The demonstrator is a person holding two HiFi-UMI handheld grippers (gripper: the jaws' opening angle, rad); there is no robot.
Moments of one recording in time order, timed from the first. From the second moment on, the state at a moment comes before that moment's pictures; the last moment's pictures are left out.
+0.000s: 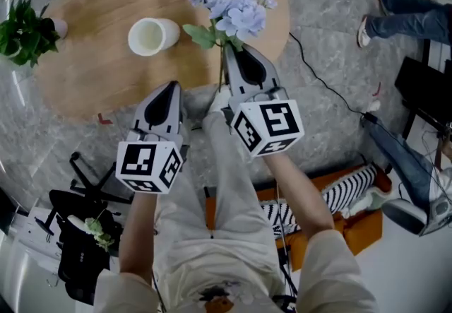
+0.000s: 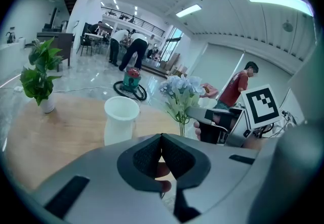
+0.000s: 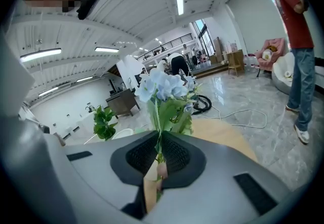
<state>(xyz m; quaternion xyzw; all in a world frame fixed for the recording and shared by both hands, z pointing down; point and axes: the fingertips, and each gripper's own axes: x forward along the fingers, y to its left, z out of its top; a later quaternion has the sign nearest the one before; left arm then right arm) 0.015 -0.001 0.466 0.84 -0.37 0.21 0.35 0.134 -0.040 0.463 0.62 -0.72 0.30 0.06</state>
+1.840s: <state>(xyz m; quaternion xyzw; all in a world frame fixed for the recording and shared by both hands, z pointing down) -0.069 -0.015 0.429 0.81 -0.44 0.17 0.35 0.043 -0.095 0.301 0.59 -0.80 0.09 -0.07</state>
